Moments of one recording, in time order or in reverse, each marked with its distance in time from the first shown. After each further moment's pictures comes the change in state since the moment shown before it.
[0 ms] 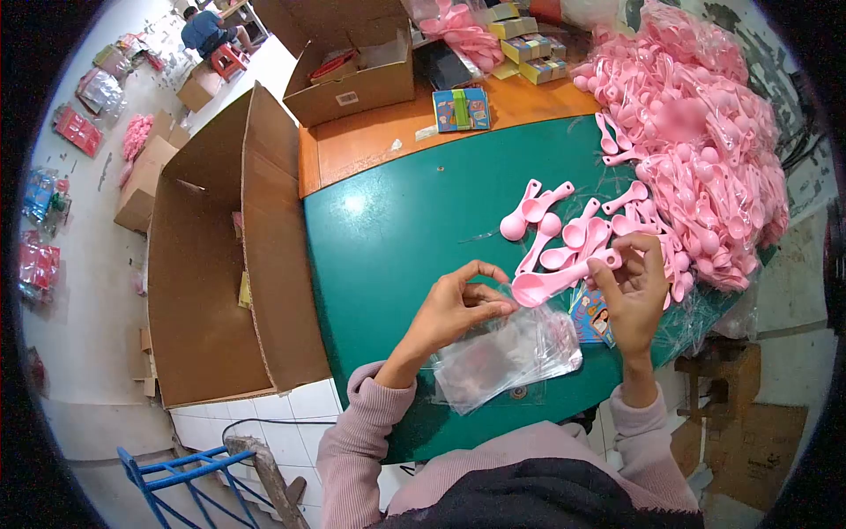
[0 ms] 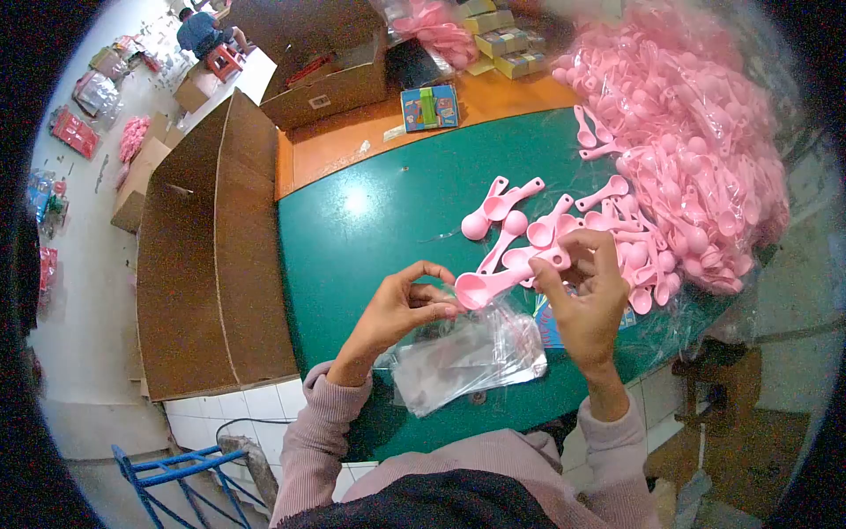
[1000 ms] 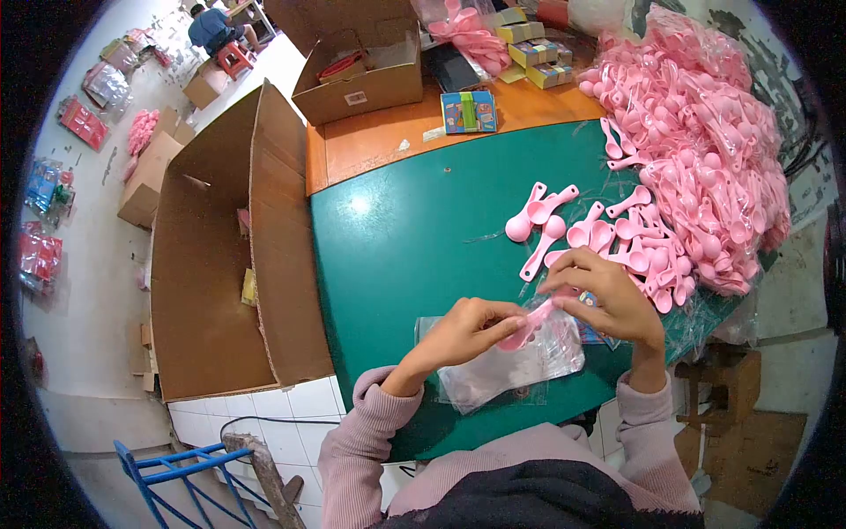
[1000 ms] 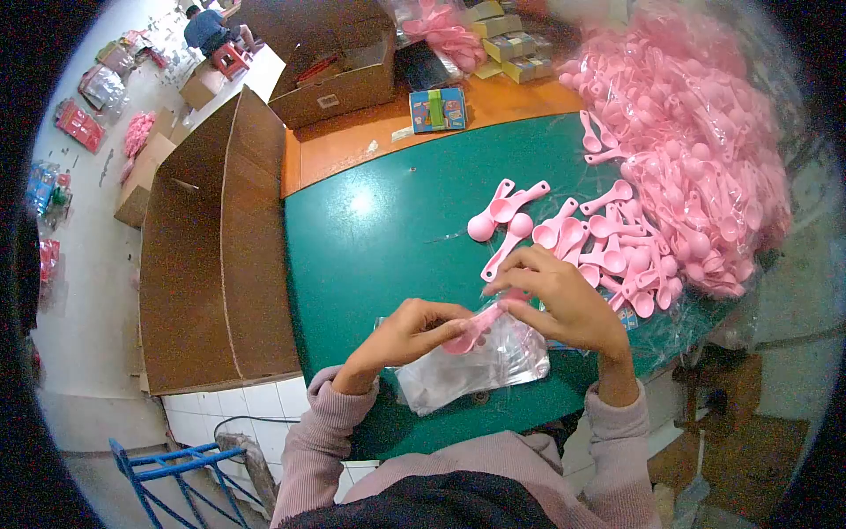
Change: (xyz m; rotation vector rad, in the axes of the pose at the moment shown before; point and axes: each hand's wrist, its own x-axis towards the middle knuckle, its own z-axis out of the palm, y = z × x) left_hand -0.011 -0.011 0.013 0.298 -0.115 0.195; right_hand 0.029 -0.006 -0.006 -0.396 -0.864 -0.236
